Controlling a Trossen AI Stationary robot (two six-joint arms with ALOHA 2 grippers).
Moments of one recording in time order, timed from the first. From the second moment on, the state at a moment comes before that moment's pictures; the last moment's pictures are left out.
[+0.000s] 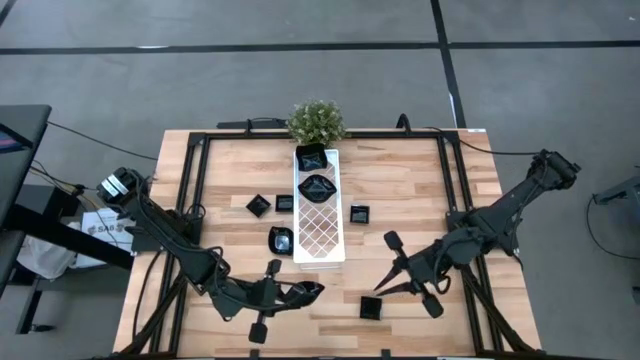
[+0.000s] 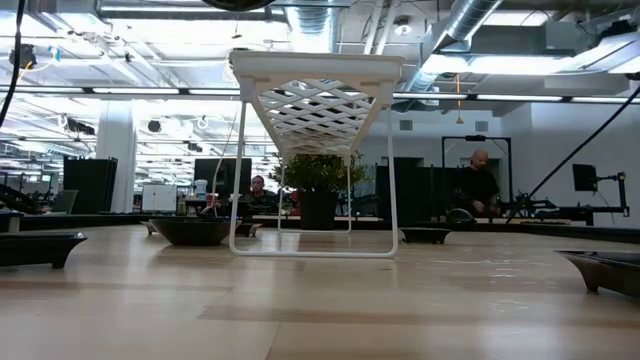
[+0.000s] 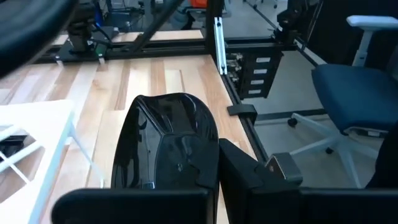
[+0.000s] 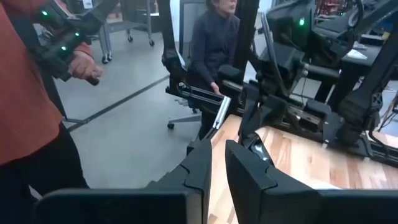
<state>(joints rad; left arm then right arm) -0.77 1.67 0.96 0.16 -0.51 -0.21 0.62 1.07 0.93 0.02 0.13 -0.03</state>
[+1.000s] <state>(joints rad) -0.64 1.67 1.19 -0.07 -0.53 -0.01 0.60 1.07 0.93 -0.03 0.13 -0.03</state>
